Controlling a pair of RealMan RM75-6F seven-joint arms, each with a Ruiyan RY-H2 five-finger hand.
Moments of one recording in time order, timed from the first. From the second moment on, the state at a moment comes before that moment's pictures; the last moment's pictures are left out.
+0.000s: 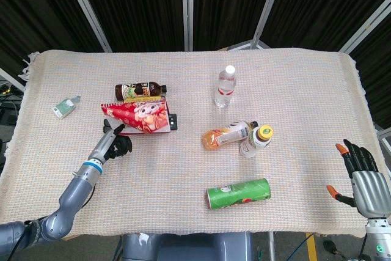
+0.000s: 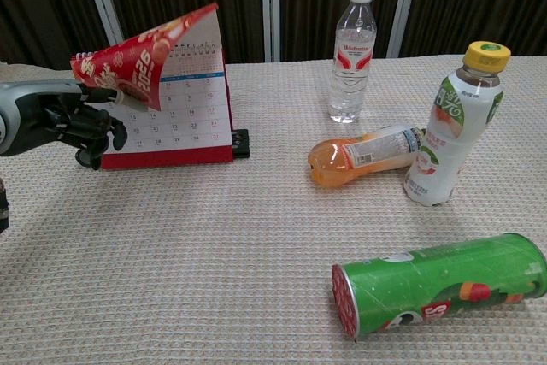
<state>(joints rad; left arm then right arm) -0.61 -1.36 -0.29 -1.81 0.69 0.90 -0.09 0.06 -1.07 0.05 -1.67 -1.53 1.50 0.04</state>
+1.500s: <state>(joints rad) -0.54 -1.15 -0.18 -1.83 0.99 1.24 0.31 0.07 -1.08 0.08 -1.62 -1.47 1.48 0.04</state>
